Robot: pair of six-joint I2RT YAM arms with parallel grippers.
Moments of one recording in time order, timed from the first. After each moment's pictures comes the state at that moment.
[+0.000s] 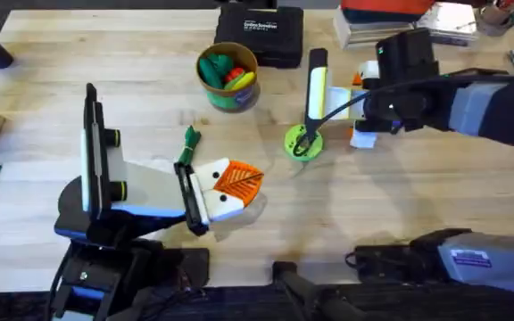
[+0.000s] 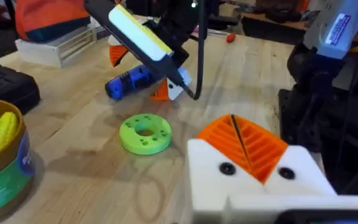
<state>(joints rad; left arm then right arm) -0.17 0.01 0.01 -0.09 1.07 -0.01 0.23 1.46 0.75 -0.33 0.17 -1.28</state>
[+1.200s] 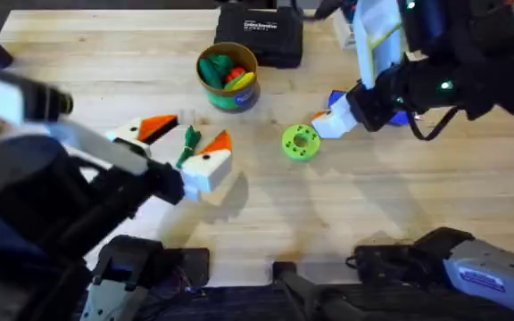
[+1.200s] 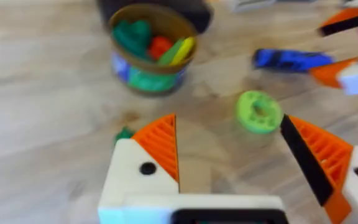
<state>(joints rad) -0.17 0.23 0.46 -0.64 0.36 -0.13 0.43 1.20 1.03 -0.84 0.00 -0.23</state>
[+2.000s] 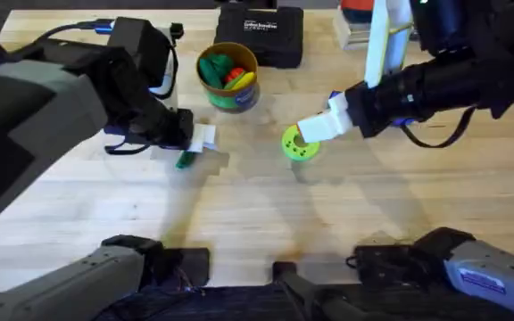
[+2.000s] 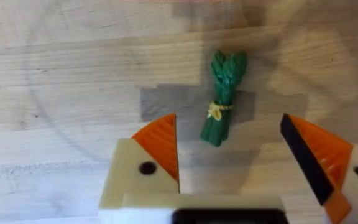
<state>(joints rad) -0.17 1.27 0.87 -0.95 -0.02 -0.11 0.43 1.17 1.06 -0.92 -0.31 -0.01</state>
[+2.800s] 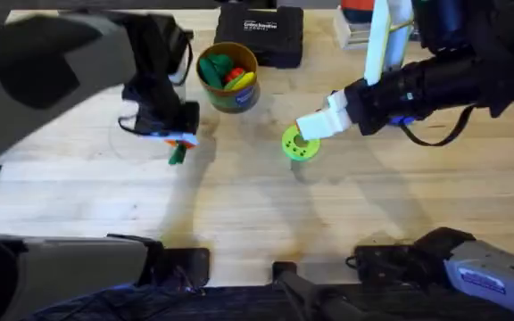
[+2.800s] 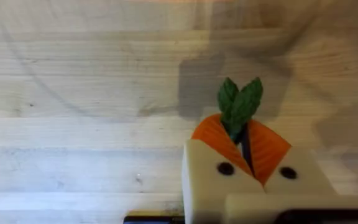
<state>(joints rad) -0.18 1.53 1.04 -1.07 -0.03 -0.17 0.43 1.17 1.06 -0.90 -0.31 -0.01</state>
